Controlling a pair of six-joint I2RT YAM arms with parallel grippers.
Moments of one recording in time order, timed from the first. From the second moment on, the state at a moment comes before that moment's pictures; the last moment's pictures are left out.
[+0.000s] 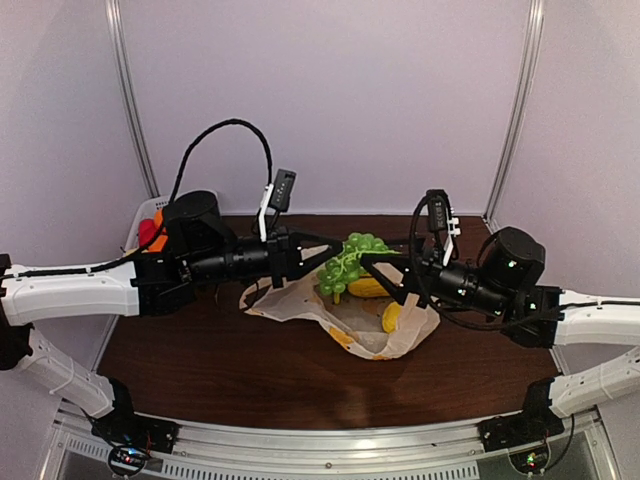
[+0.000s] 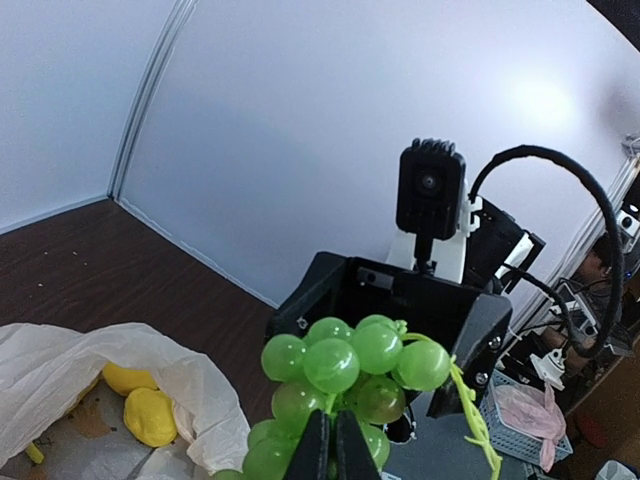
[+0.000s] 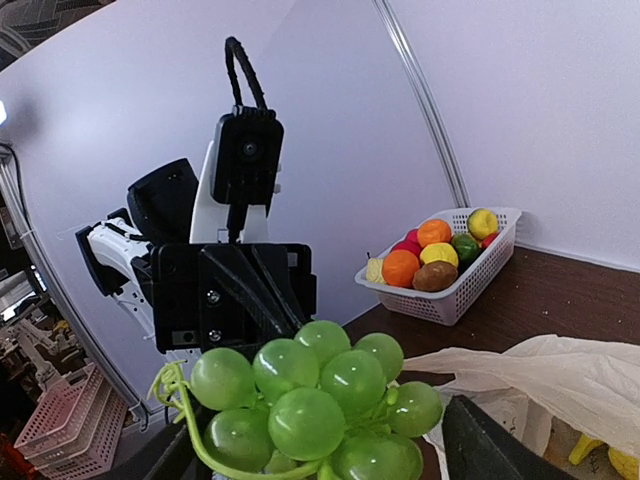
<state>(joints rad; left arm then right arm) -1.03 1.33 0.99 0.38 0.35 -0.51 1.02 1.04 0.69 0.48 -0.14 0.44</state>
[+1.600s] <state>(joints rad) -0.13 1.65 1.41 -0.14 0.17 -0.23 1.02 0.86 0.60 0.34 0.15 0.43</state>
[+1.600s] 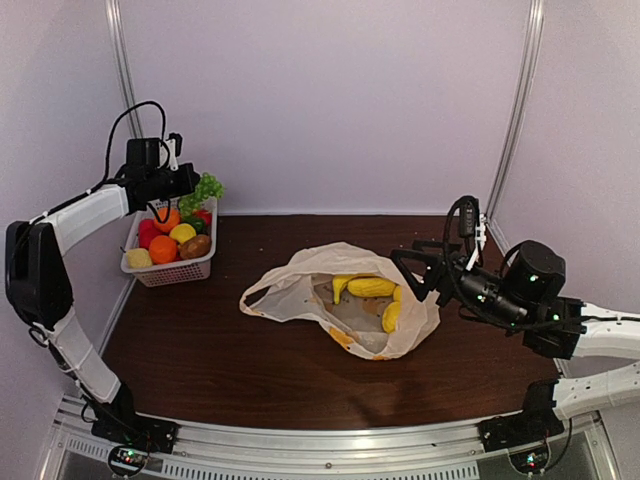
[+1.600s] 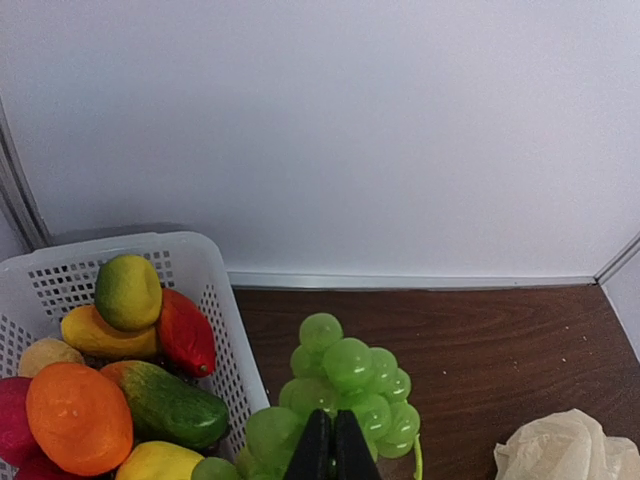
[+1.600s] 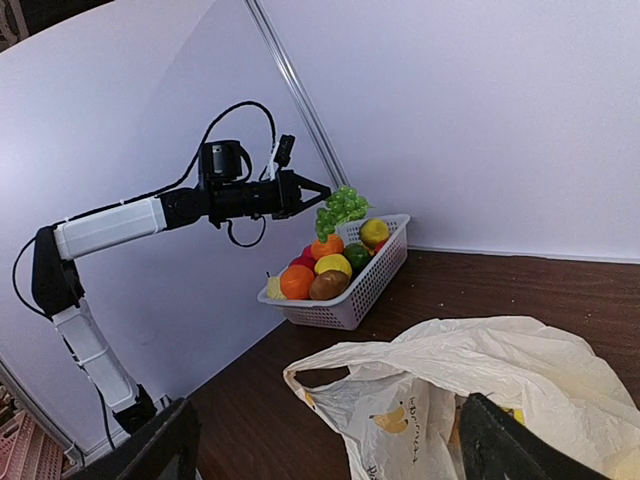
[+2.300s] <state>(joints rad) -0.10 2.05 1.76 -0.11 -0.10 -0.19 1.02 0.88 0.56 0.35 0.15 0.46</state>
